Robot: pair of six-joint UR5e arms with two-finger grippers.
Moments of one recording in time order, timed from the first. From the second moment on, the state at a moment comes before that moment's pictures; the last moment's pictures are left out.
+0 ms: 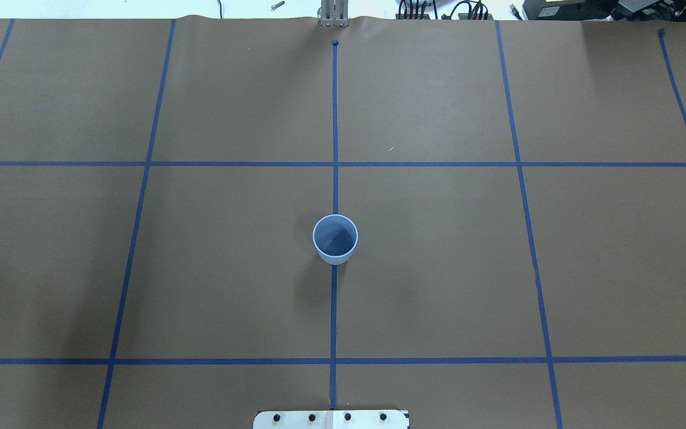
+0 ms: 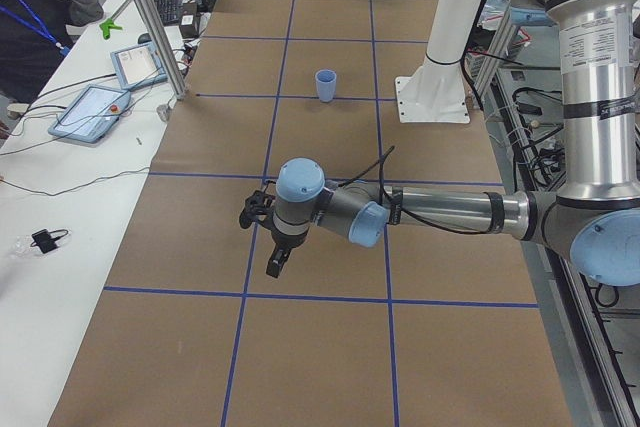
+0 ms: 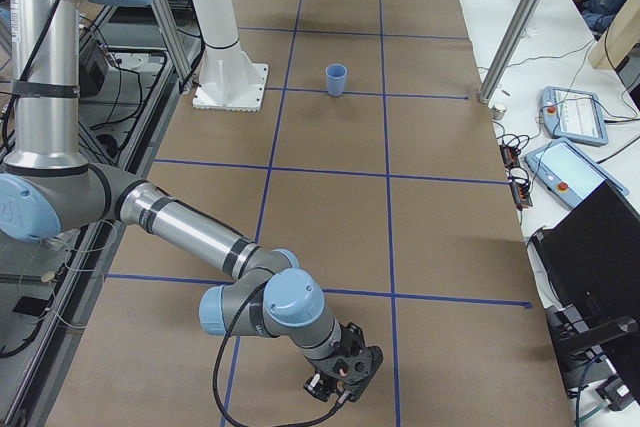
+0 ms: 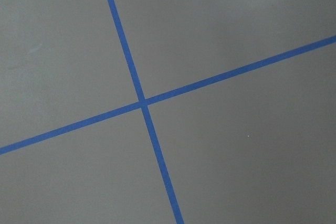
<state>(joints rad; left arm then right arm) -1.45 -1.42 -1.76 -1.92 -2.30 -0.02 1.82 -1.68 1.33 -1.00 2.16 0.58</state>
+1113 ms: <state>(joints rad) -1.45 -1.42 -1.76 -1.92 -2.30 -0.02 1.82 -1.67 1.30 -0.98 2.15 0.59</state>
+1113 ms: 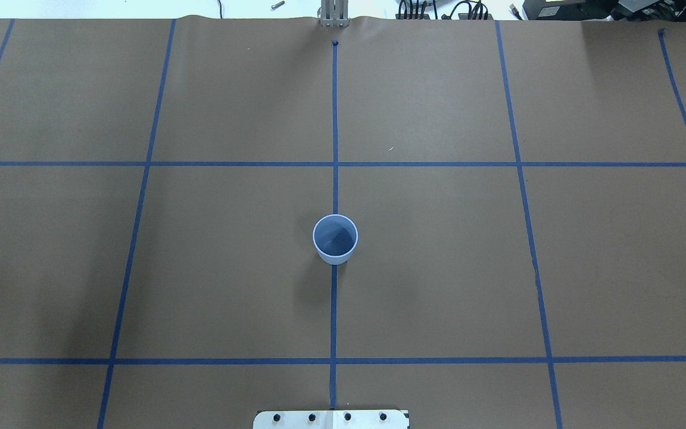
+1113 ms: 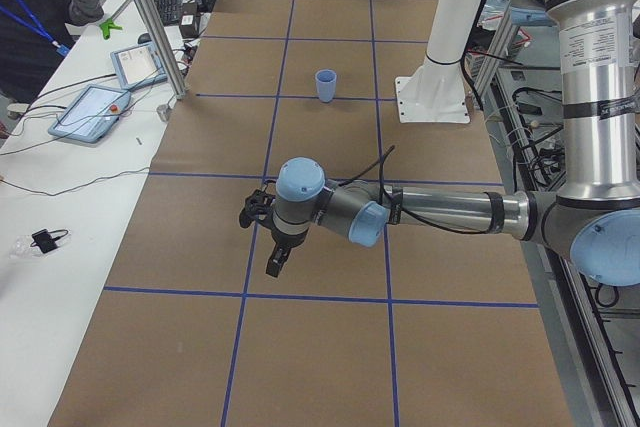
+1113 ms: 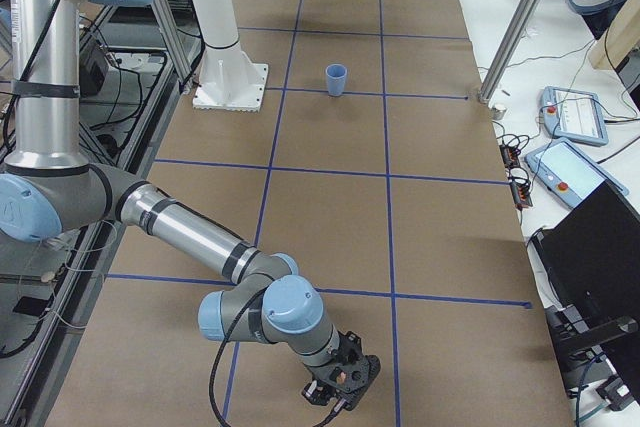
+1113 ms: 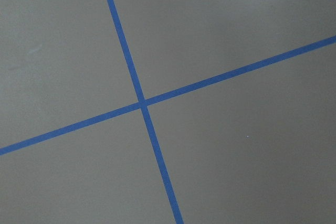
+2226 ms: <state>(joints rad) -1.45 -1.42 -1.76 -1.92 -2.30 -0.02 1.83 -1.67 1.32 -0.98 2.15 0.59</state>
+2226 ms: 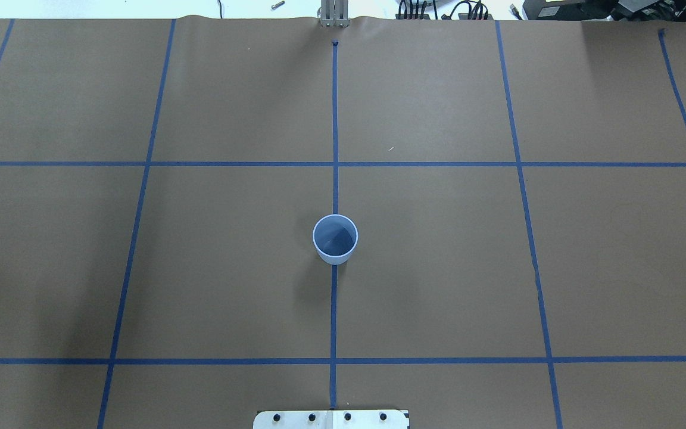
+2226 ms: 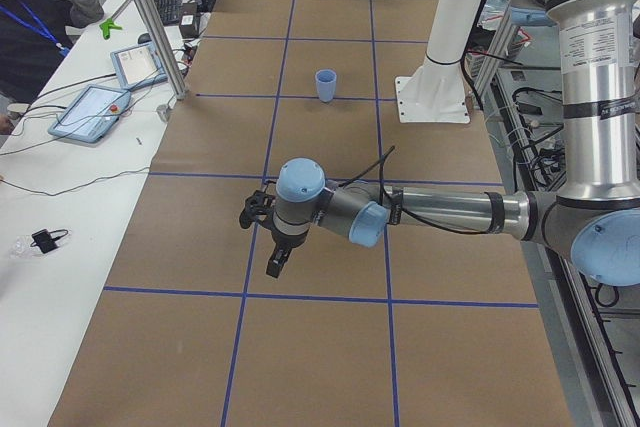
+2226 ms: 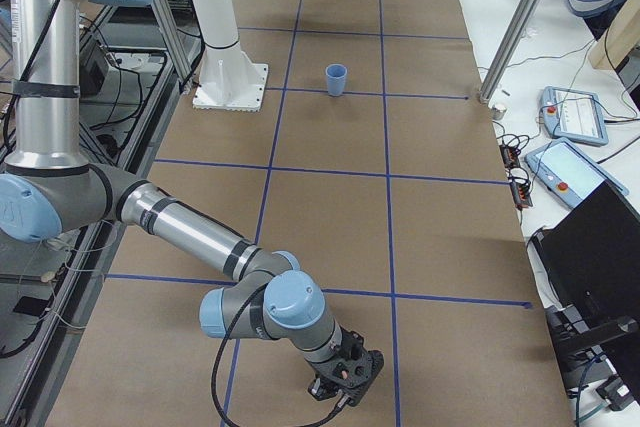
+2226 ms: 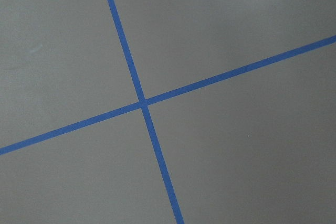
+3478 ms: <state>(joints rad) -1.45 -1.42 -1.78 -1.92 -2.30 -0.02 1.78 -1.66 1.29 -0.96 2.10 0.71</state>
